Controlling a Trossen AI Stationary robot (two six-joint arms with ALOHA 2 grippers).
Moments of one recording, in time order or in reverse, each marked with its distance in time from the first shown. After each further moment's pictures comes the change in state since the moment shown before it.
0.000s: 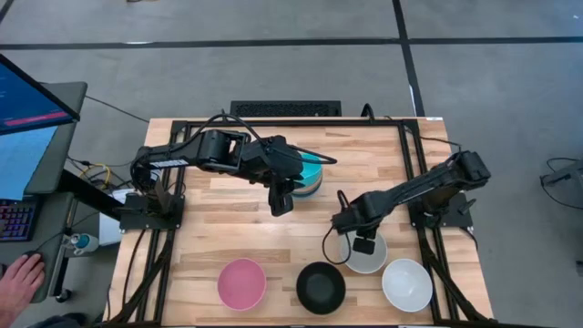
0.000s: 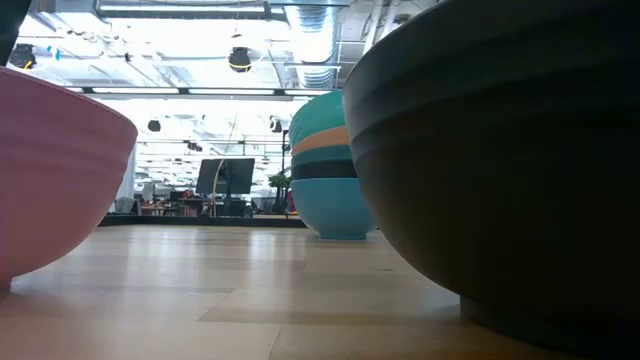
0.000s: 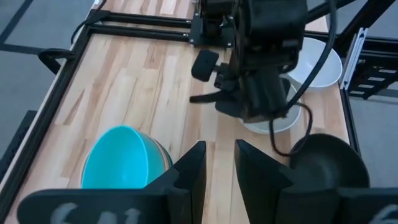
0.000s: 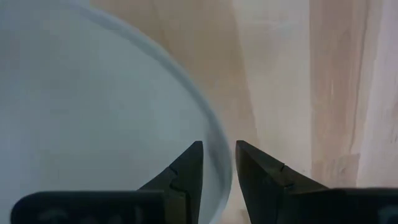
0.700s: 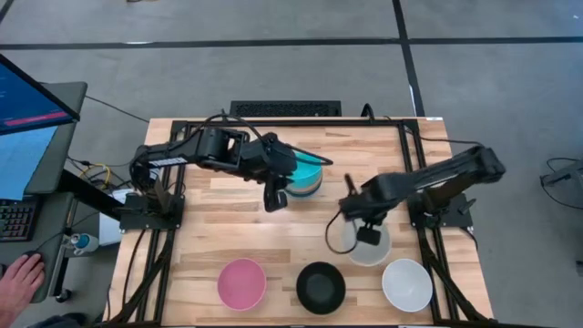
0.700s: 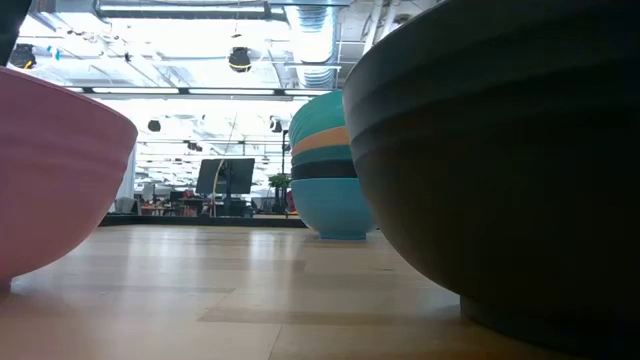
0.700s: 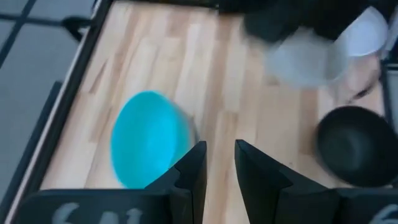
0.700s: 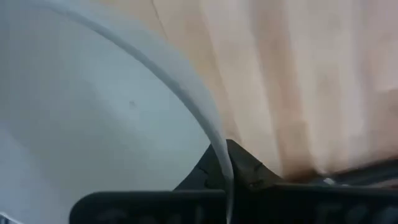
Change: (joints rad) left arm 0.026 -0.009 0.000 -0.135 -0.050 -0.001; right arm -0.038 -0.163 0.226 -0.280 0.033 0.024
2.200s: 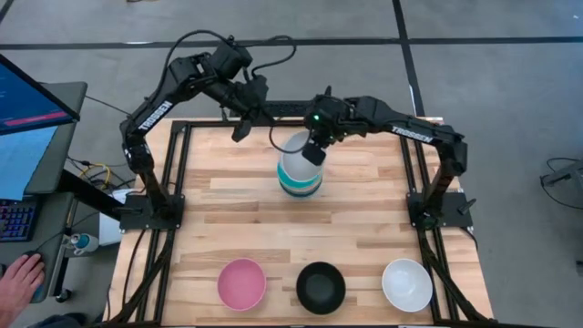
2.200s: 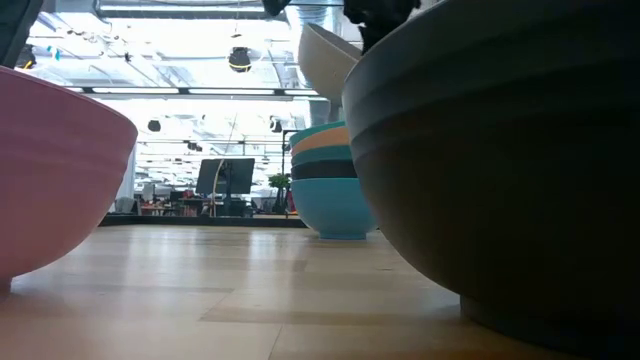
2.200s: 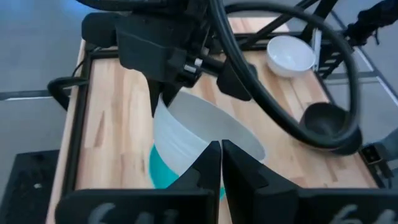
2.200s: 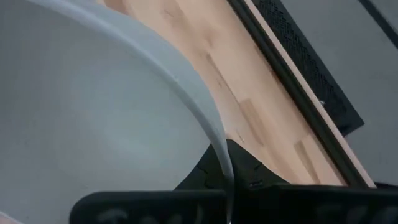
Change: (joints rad) left arm 0.604 -0.075 0.000 0.001 0.768 0.601; right arm -0.527 0.293 0.649 0.230 0.182 -0.411
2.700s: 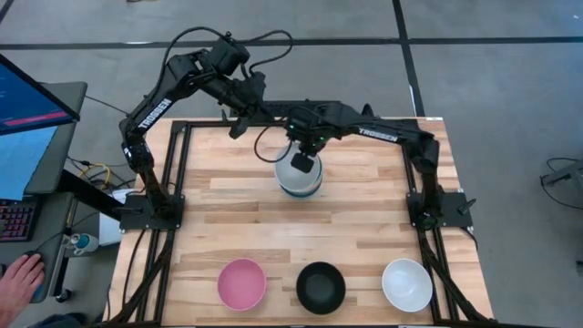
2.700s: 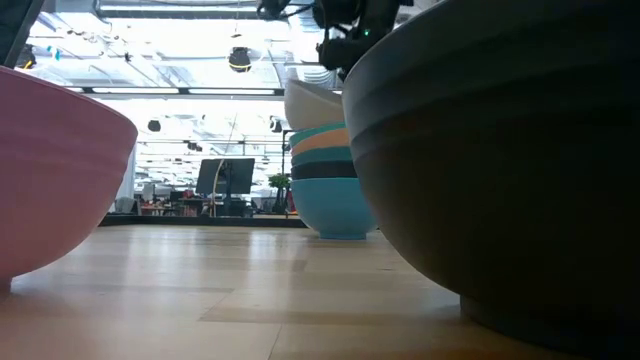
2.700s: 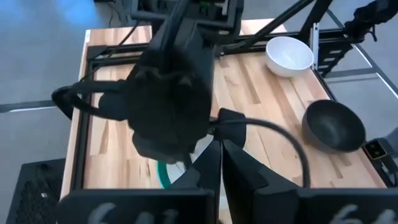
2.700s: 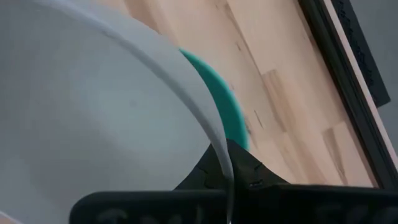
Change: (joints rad) left arm 0.036 0.000 0.000 0.001 0.037 0.061; right arm -0.010 0.228 0.095 -0.084 -0.057 -0.043
